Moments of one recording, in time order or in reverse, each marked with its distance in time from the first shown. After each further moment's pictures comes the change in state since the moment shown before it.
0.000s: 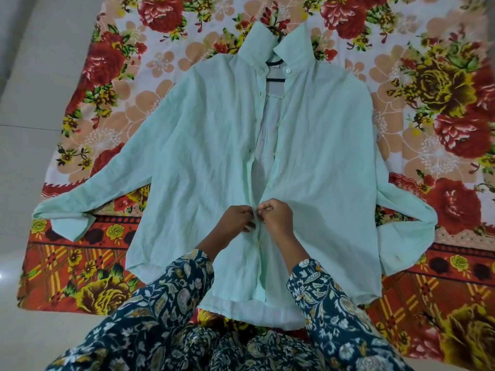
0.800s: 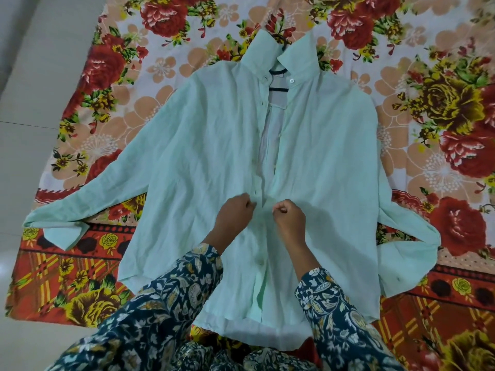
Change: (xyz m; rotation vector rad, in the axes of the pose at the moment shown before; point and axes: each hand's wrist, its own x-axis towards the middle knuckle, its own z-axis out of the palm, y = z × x) left_hand 0.034 0.039 -0.002 0.657 0.229 0.148; right_hand 0.025 -0.007 -0.025 -0.056 0.103 -0.048
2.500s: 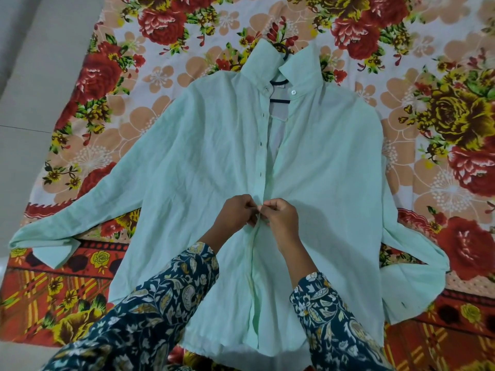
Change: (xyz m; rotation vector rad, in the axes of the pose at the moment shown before) left_hand 0.044 0.008 -0.014 -0.426 -0.117 -0.058; right_hand 0.034 -0.035 0.009 0.324 -0.089 0.084
